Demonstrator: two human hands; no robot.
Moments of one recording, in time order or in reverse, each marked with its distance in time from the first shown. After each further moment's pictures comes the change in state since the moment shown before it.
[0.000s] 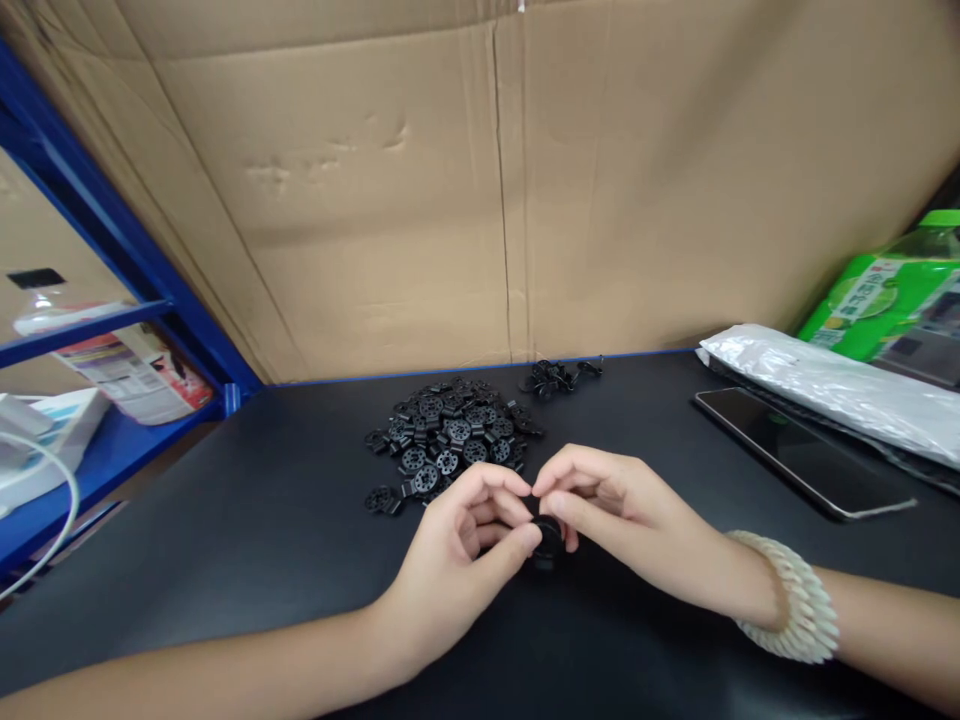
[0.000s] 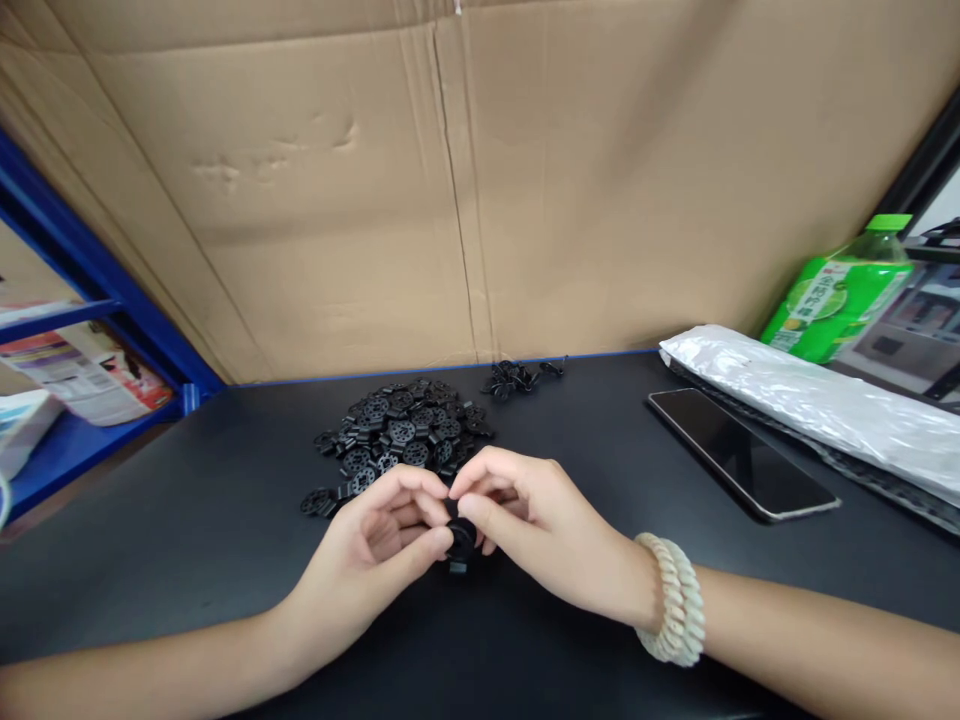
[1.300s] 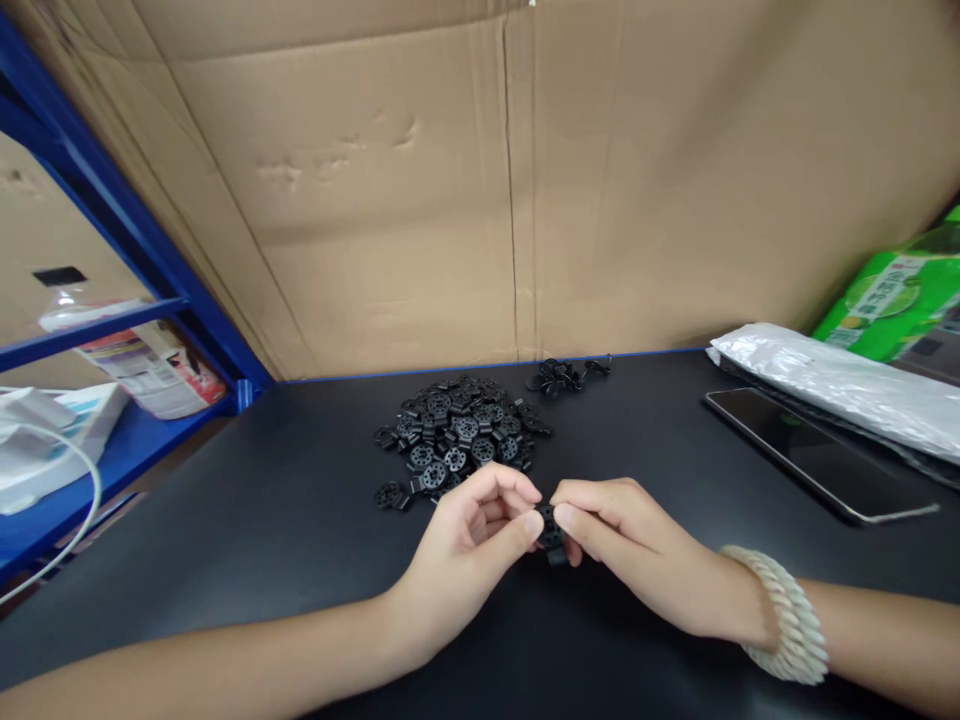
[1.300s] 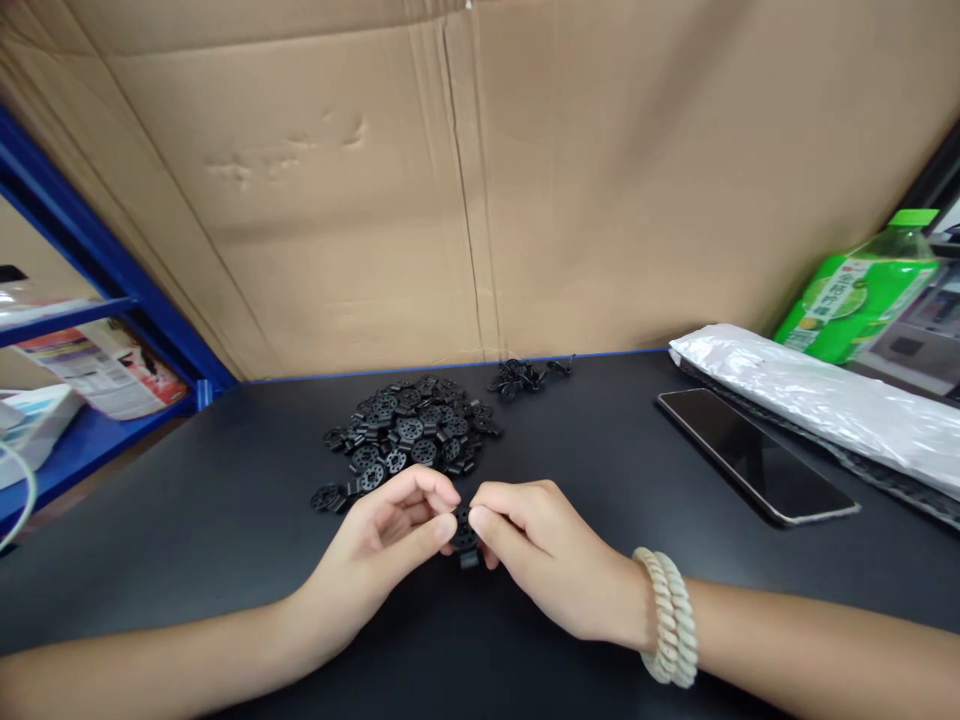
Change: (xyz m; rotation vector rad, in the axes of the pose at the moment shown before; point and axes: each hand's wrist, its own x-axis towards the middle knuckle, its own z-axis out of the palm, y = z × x) left_hand 0.001 -0.002 -0.003 -0.104 -0.039 -0.048; right_hand -0.005 0.010 0.007 -0.356 -0.027 -0.086
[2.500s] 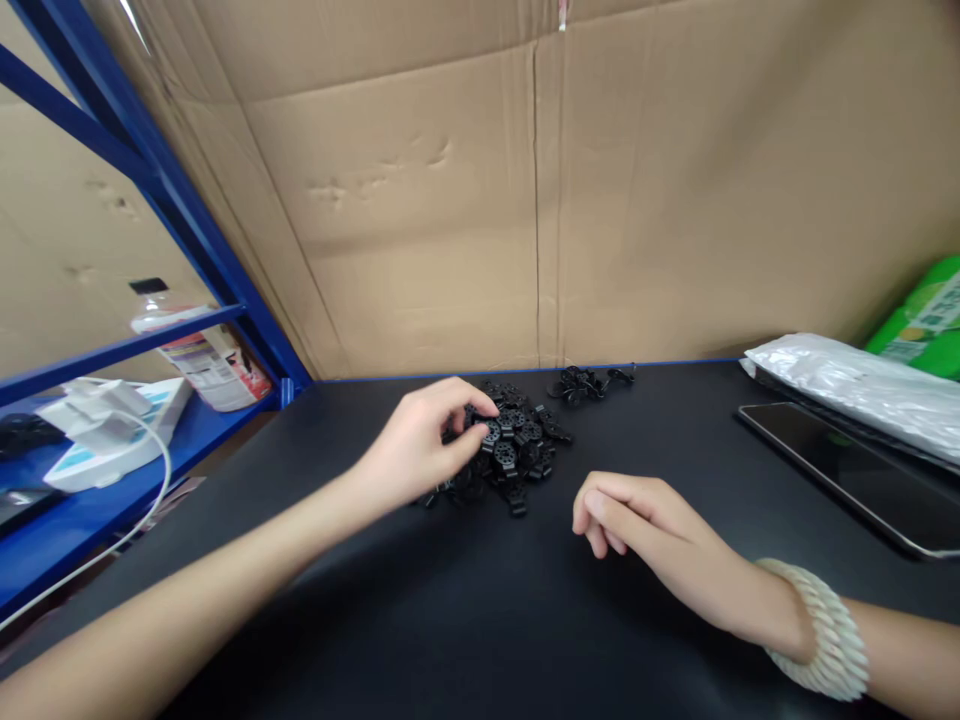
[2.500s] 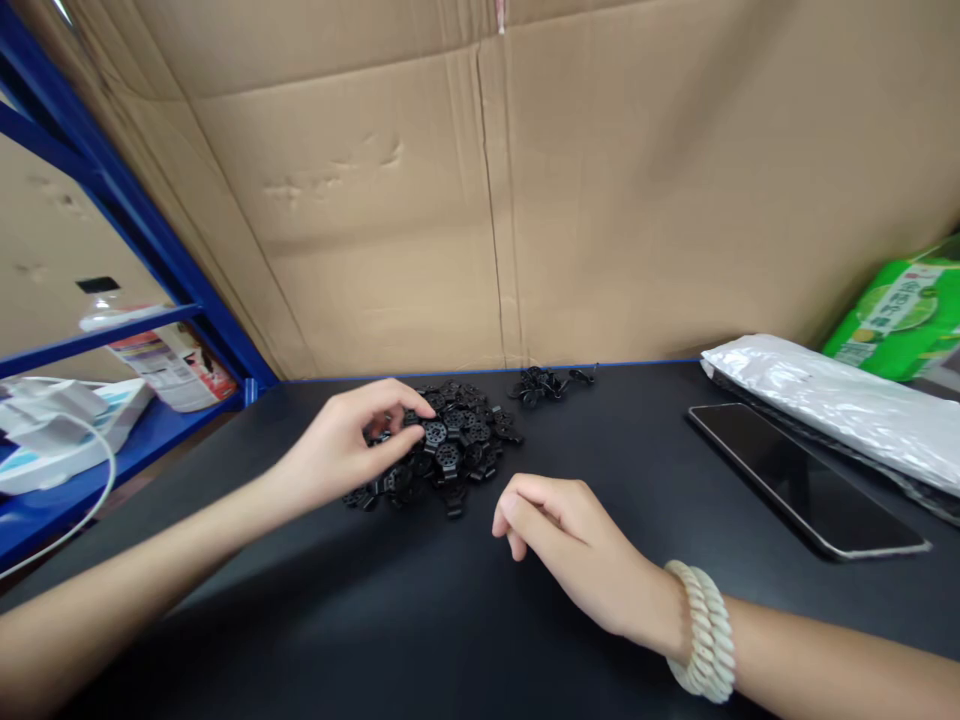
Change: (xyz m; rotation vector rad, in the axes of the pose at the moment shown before) left_hand 0.033 0.060 -0.061 1.170 0.123 0.384; right_hand 0.001 0.005 -0.004 0.074 0.047 0.115
